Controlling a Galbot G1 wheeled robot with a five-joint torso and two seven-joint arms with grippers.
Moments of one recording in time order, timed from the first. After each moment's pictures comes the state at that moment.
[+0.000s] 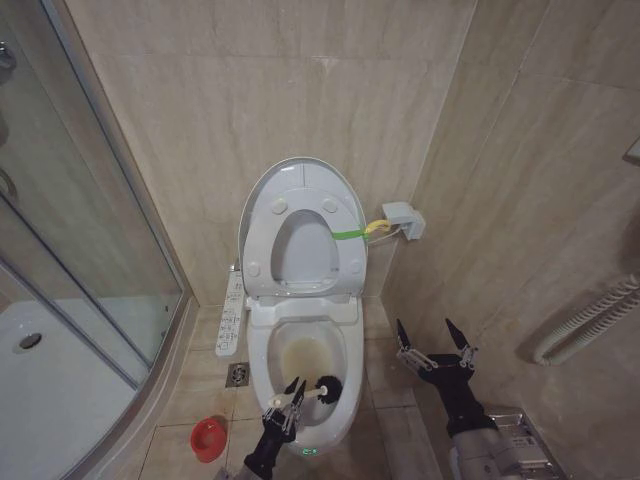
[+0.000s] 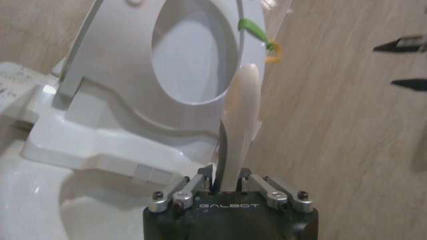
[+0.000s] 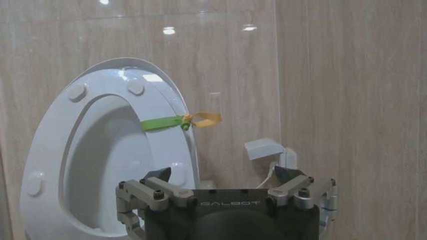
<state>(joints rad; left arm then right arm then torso) 1.34 -1.35 -0.14 -1.36 -0.60 -0.63 0.50 -1.79 1.40 0.55 2.37 0.20 0.07 0.09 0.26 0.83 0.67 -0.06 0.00</state>
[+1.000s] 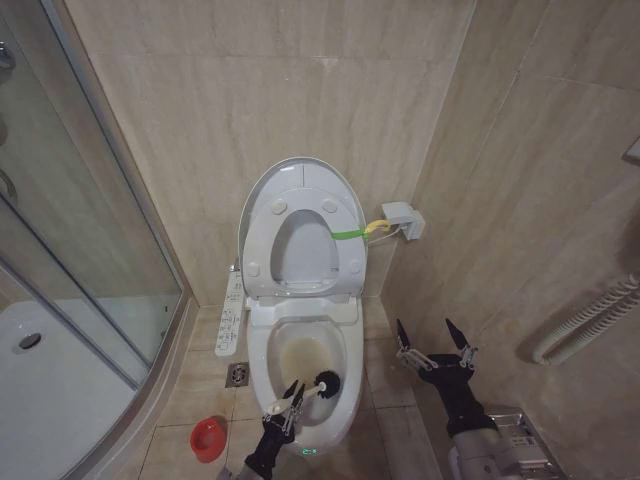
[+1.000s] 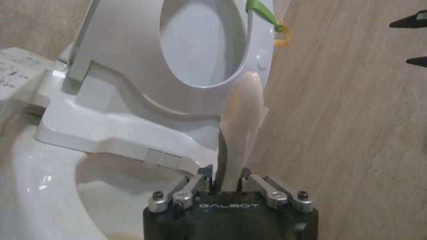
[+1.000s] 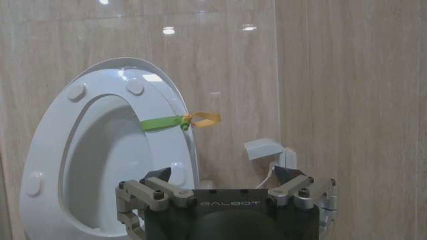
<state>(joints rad) 1.33 -1.33 -0.13 -1.32 -0.60 -0.63 0.49 -1.79 1.40 0.55 2.37 0.20 0.07 0.09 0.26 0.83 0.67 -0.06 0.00</state>
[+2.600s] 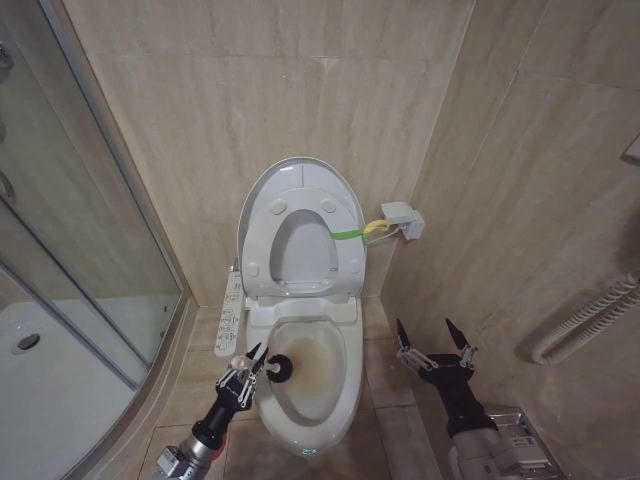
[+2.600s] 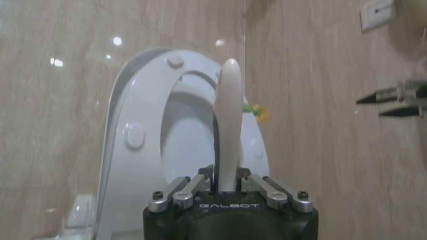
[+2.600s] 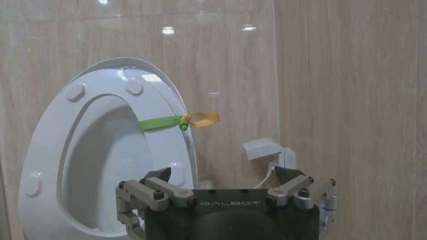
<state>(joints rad) 1.43 -1.19 -0.37 -1.67 -0.47 -0.70 0.52 -1.79 1.40 0.55 2.37 0.20 0.07 0.09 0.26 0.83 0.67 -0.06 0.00</state>
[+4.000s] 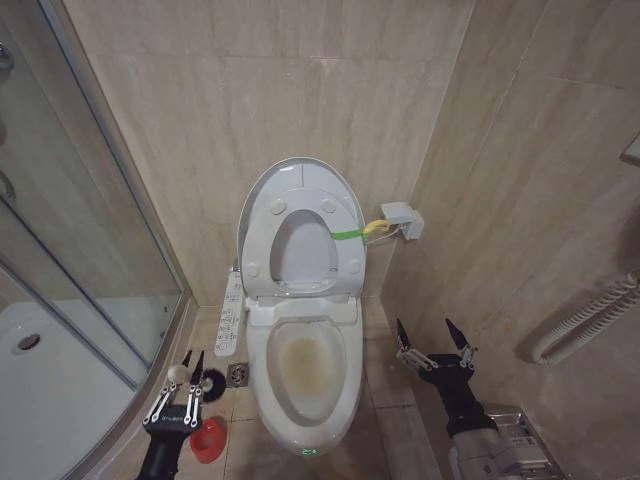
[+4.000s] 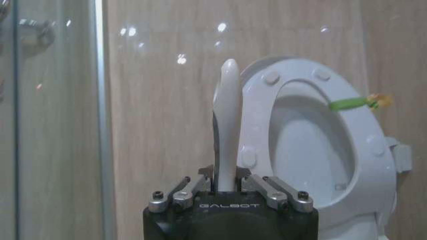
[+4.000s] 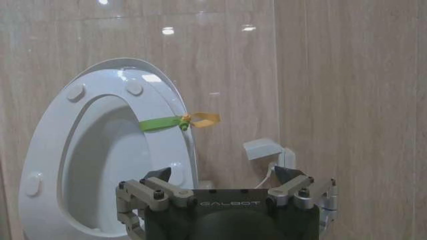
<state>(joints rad) 1.88 -1.39 -0.58 -2.15 -0.07 -0.51 -0.05 -1.79 1.40 0.55 2.37 0.20 0.07 0.09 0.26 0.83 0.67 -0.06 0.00</state>
